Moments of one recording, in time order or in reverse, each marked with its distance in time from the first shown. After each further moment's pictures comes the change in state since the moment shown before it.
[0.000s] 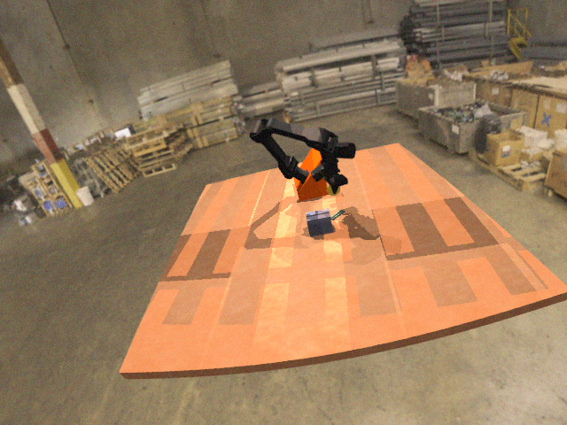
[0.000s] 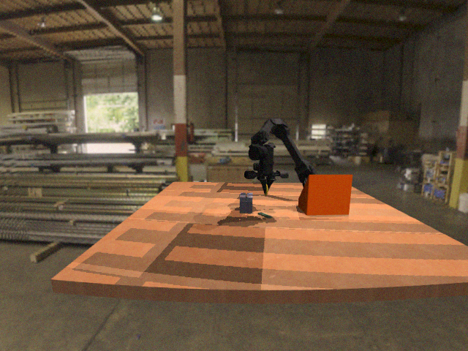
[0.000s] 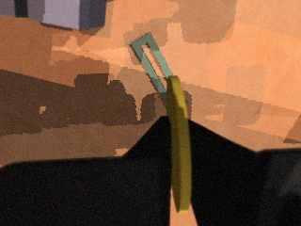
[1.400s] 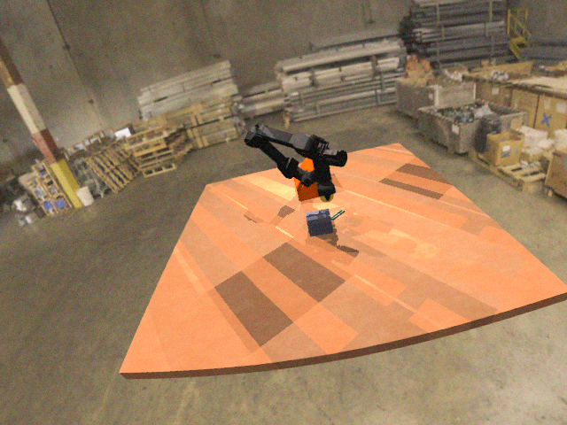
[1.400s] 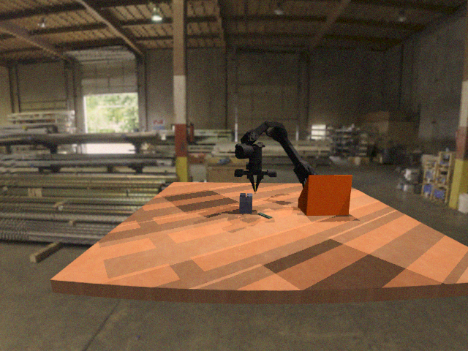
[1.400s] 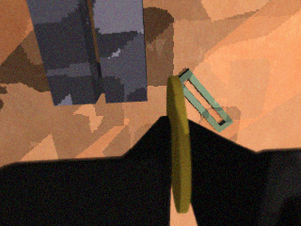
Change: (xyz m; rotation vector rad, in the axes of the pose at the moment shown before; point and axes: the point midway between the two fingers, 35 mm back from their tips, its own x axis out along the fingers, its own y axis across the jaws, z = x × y) arm -0.001 0.037 0.044 0.225 0.014 -0.010
